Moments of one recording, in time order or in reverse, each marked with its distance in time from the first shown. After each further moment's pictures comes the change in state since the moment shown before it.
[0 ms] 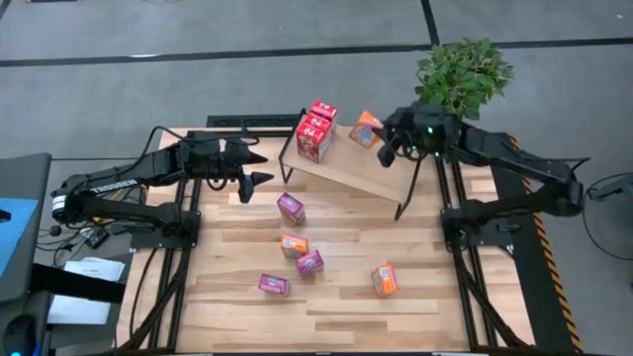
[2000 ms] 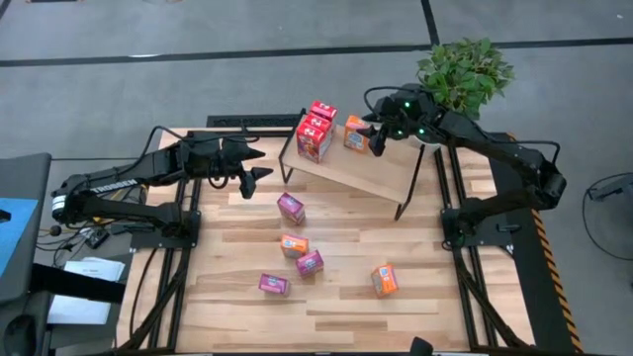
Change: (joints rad) left arm 0.000 0.000 0.000 0.002 -0.092 0.000; right arm -0.273 0.209 0.003 0.105 -0.448 -0.135
